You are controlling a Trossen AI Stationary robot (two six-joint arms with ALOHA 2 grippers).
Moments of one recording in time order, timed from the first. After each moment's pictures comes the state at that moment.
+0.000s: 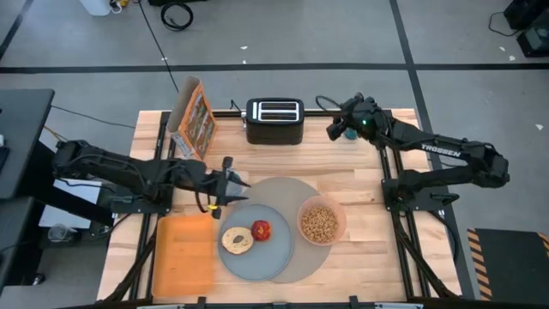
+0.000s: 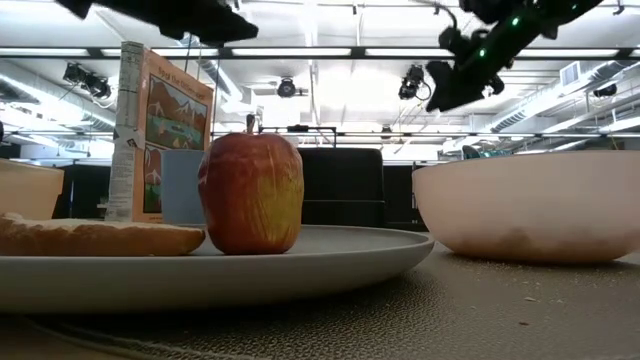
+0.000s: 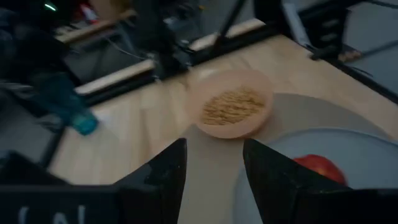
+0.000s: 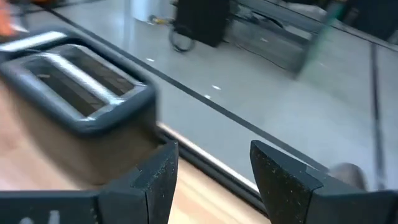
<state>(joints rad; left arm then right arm) -0.14 1.04 0.65 0.09 -0.06 0.30 -0.47 1.02 0.79 -0.23 0.52 0.08</state>
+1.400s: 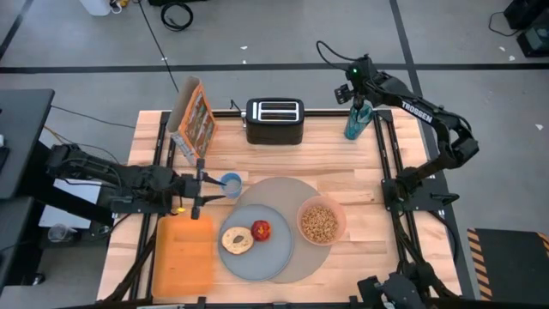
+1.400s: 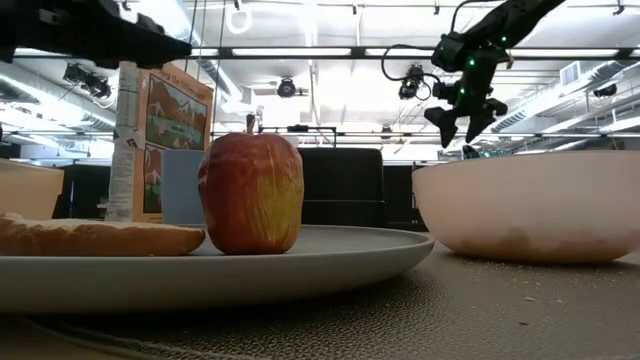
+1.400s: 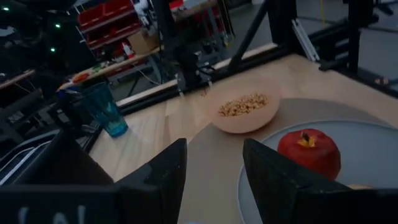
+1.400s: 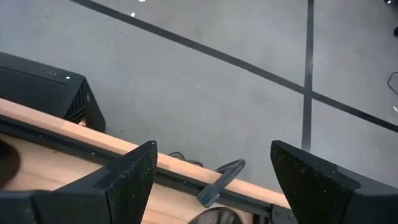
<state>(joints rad) -0.24 0.60 0.27 0.21 -0.23 0.31 -0.96 1.43 1.20 -0.59 0.40 0.11</state>
